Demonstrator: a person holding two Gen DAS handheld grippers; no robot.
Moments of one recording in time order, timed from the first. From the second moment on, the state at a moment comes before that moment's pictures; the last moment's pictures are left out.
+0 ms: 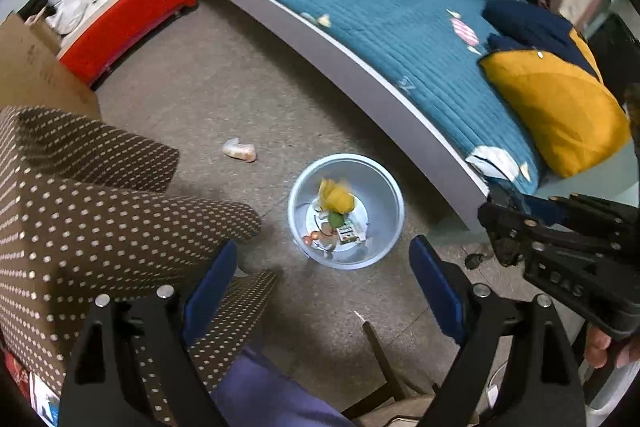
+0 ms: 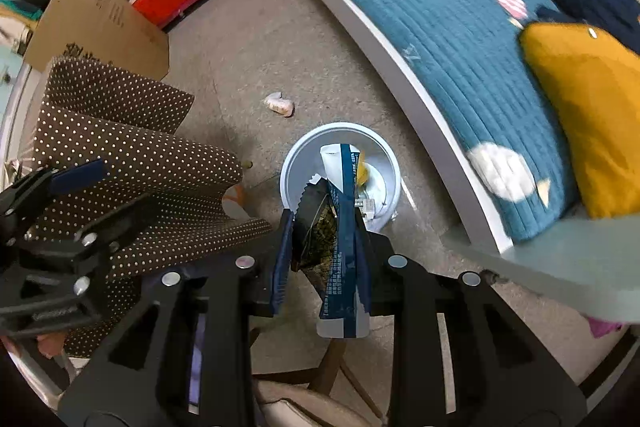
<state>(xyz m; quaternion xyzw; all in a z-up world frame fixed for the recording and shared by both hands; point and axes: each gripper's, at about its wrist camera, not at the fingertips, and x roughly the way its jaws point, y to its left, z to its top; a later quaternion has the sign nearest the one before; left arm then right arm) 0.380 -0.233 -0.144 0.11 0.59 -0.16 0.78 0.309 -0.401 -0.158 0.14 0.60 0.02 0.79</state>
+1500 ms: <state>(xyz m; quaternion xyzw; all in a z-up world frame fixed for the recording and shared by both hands) 0.296 -0.158 -0.033 0.10 0.49 -0.19 0.84 0.223 -0.331 -0.033 0.09 0.49 0.00 0.87</state>
